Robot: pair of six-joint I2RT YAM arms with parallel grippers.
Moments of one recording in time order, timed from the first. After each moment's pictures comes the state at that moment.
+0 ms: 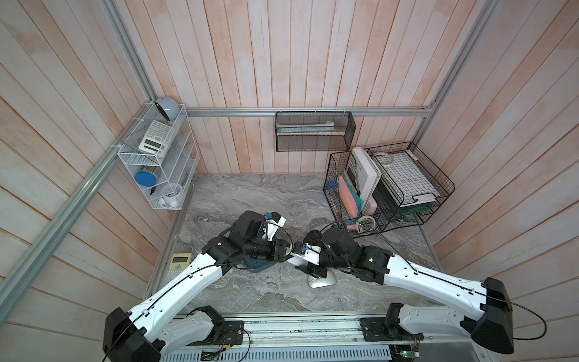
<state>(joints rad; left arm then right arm) -0.65 1.10 0.93 -0.56 0.62 -0.54 1.04 1.18 0.91 -0.38 -0.15 -0.37</state>
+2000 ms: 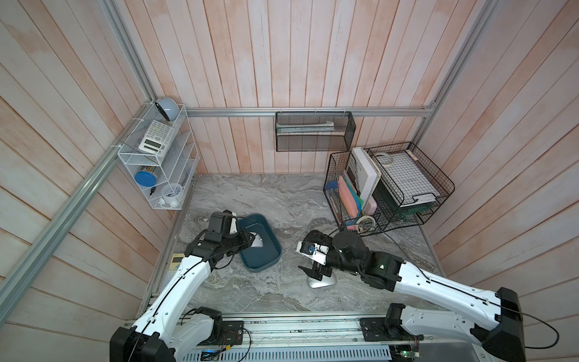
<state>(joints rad) -0.24 1.07 0.80 -0.60 0.28 -0.67 1.05 1.07 0.83 -0.31 -0.04 -0.39</state>
